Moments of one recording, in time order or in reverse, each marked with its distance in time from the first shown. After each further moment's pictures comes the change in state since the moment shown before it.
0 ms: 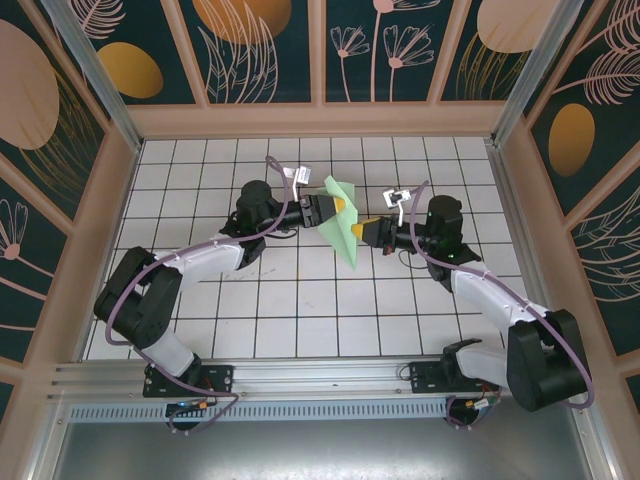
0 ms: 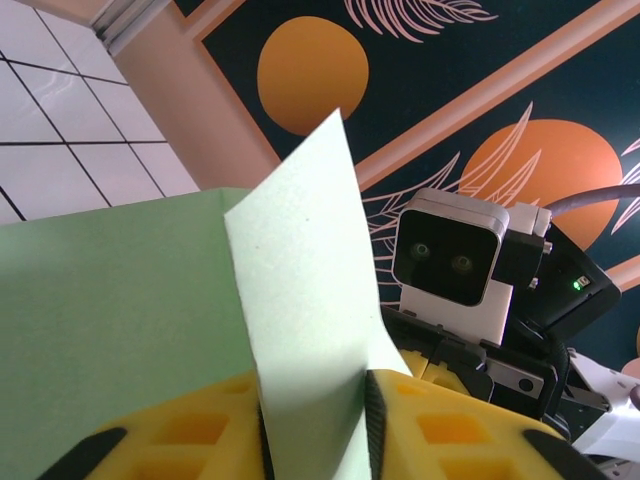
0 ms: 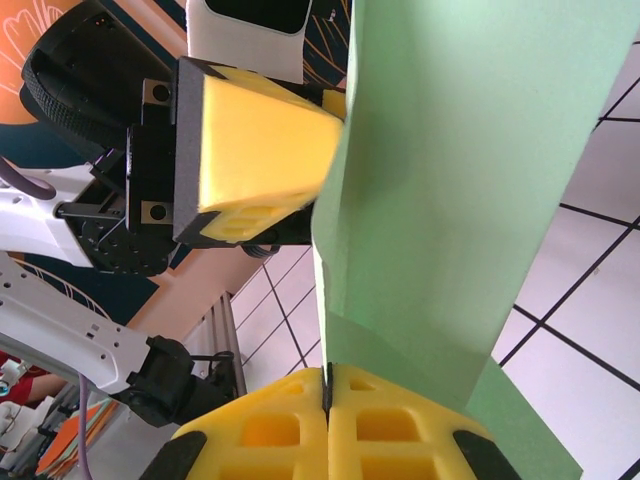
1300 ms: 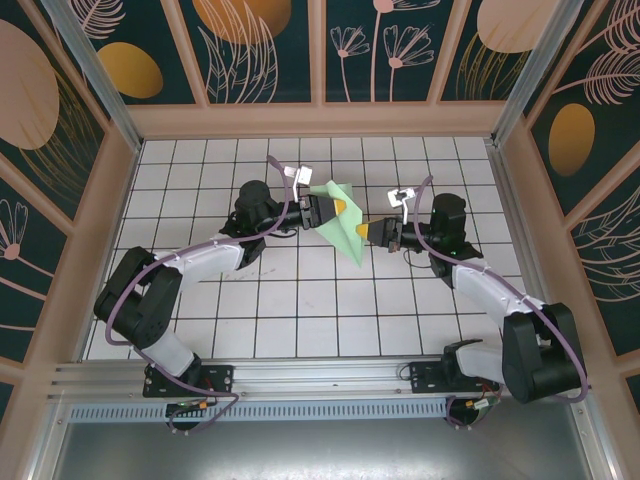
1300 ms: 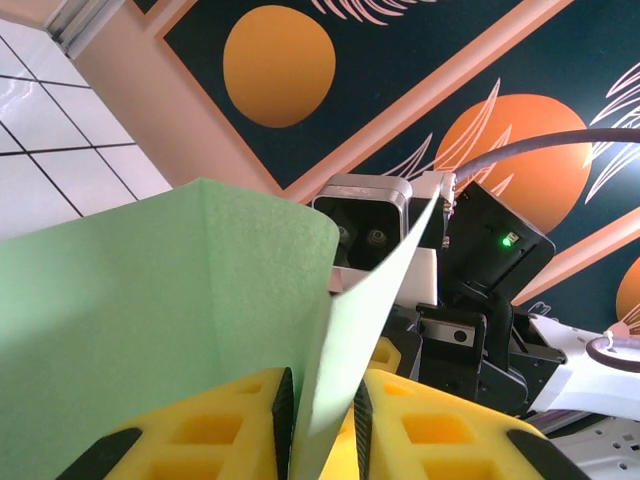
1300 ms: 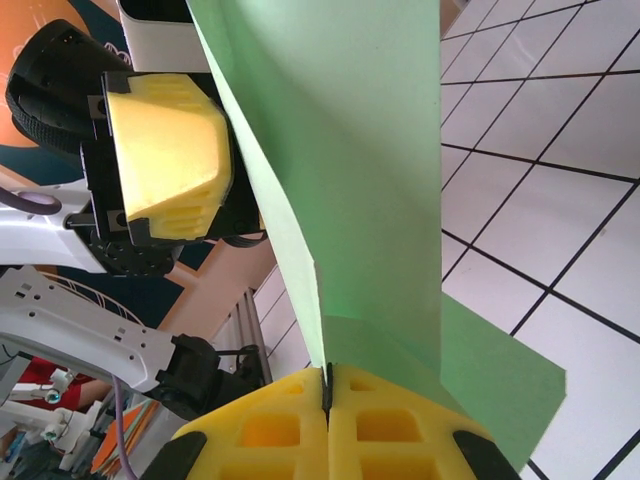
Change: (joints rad) left arm 0.000 0.000 0.000 0.044 0.056 0.029; right arm -0.063 0.044 0.000 -0.003 -0.089 0.066
